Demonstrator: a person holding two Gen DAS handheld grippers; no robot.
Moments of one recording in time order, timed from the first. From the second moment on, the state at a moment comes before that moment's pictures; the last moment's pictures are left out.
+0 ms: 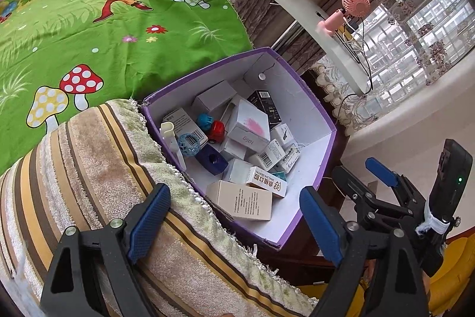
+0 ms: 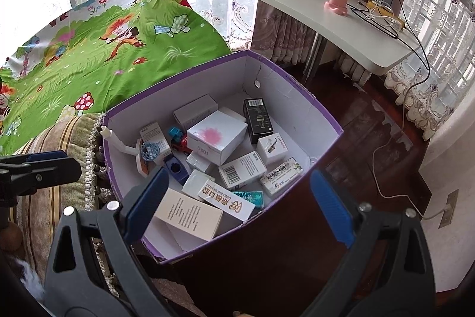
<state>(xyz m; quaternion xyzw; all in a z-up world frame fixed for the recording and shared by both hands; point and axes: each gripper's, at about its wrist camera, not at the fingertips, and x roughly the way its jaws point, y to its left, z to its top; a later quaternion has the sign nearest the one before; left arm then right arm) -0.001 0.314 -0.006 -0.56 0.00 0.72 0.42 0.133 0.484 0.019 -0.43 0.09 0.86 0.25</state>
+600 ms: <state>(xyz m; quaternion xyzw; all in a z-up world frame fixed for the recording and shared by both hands) 0.000 0.313 -0.005 -0.56 0.00 0.72 0.42 0.133 0.483 0.019 -0.43 0.09 0.86 0.25</state>
